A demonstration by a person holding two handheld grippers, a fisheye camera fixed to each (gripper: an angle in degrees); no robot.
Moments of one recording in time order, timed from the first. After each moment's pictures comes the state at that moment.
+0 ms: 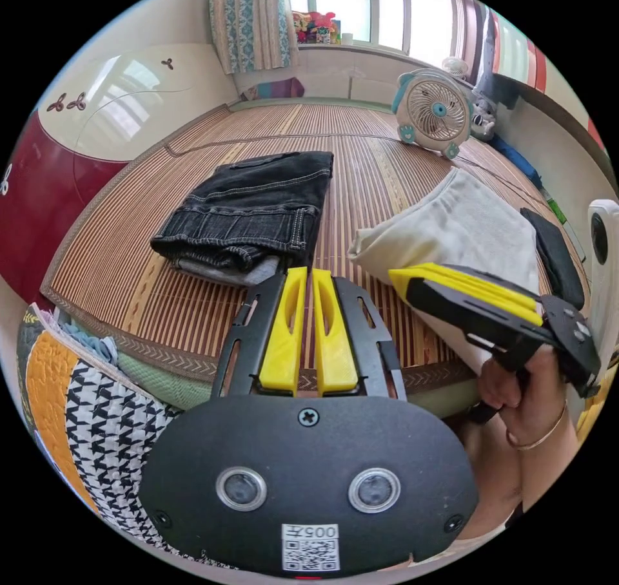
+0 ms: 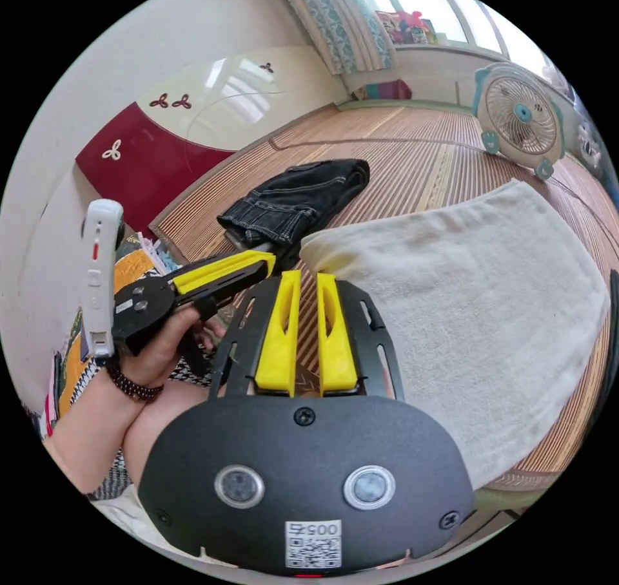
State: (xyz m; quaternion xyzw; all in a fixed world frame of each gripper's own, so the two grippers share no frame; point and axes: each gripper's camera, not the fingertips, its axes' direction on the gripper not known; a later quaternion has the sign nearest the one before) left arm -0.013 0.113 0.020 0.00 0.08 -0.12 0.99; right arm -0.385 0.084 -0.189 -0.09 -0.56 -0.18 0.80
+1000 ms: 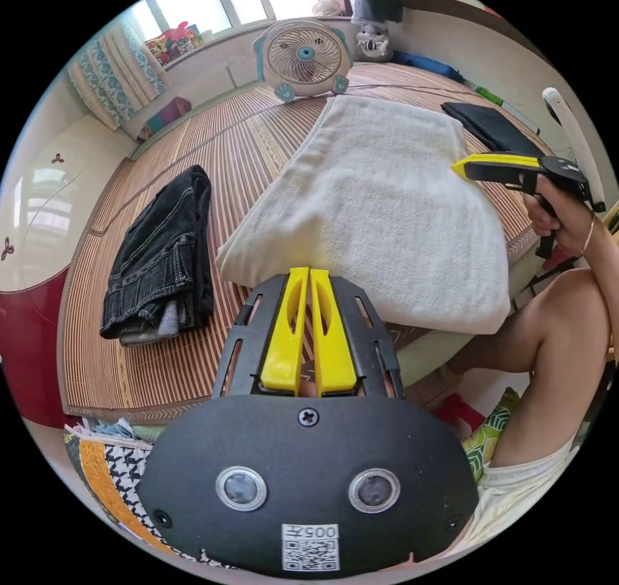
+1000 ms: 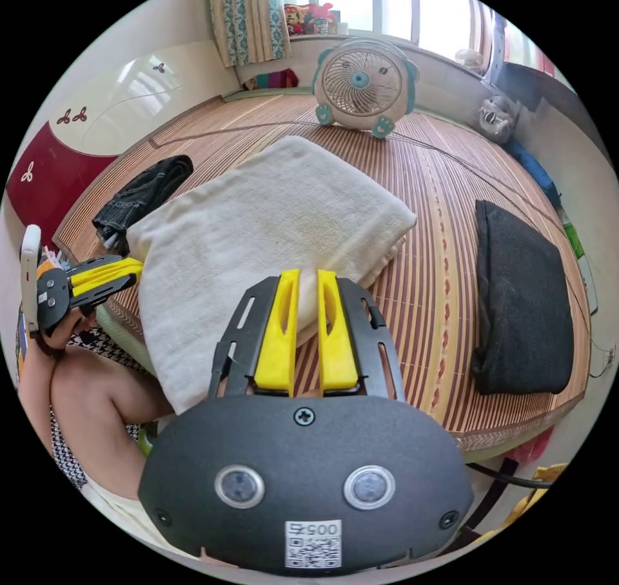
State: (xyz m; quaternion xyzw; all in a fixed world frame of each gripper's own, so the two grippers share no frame) left arm 0.153 0.037 -0.006 -0.02 0.10 0.12 0.99; right arm -0.278 0.015 -0.053 -0.13 -0.37 -0.15 0.91
